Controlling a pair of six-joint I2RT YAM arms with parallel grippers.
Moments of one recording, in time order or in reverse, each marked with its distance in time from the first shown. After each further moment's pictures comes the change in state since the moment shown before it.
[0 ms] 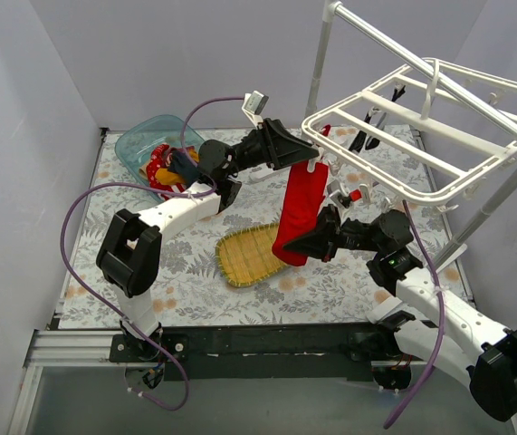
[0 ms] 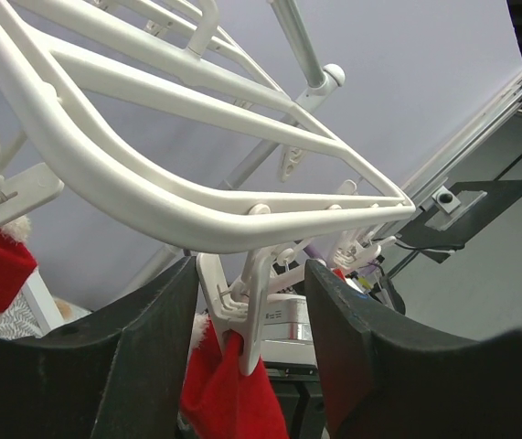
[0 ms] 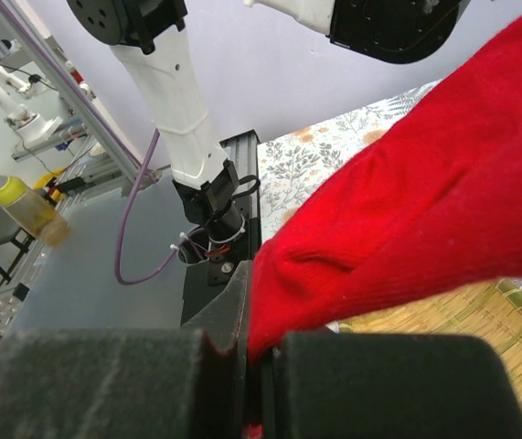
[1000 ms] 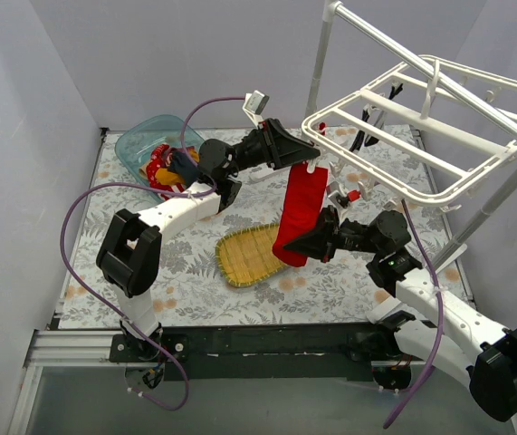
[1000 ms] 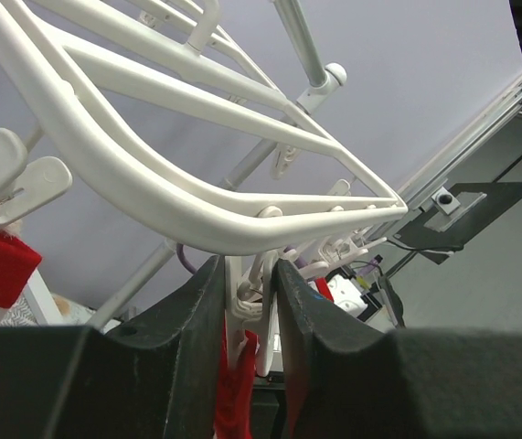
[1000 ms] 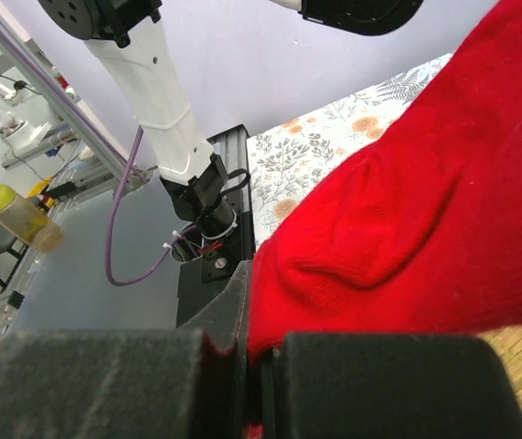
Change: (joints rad) left arm 0.000 0.000 0.002 -0.011 0.004 -0.003; right arm -0.006 0.000 -0.021 -0.027 0.030 -0.009
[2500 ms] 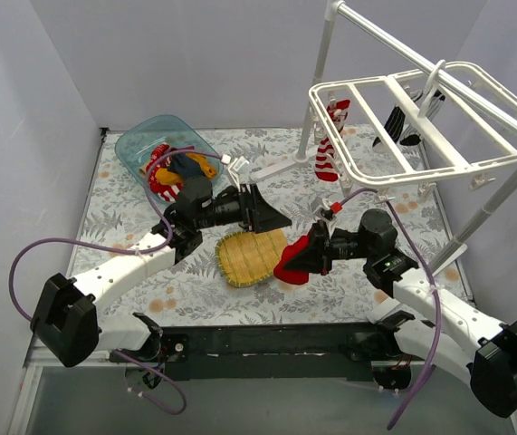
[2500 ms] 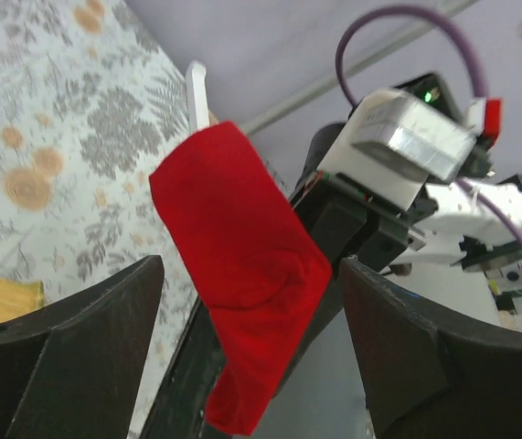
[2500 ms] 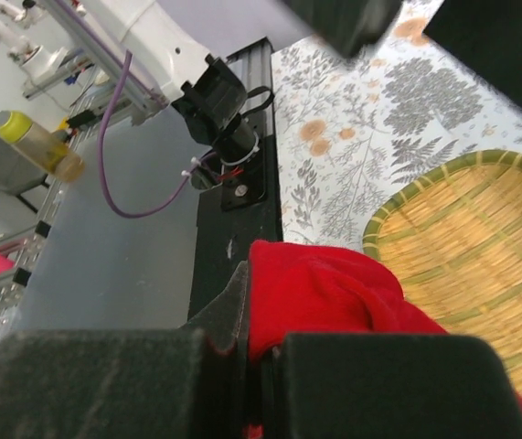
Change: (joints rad) left arm -0.019 -0.537 -0.482 -0.795 -0.136 0.525; right arm 0.021 0.012 -0.019 -0.222 -0.099 -0.148
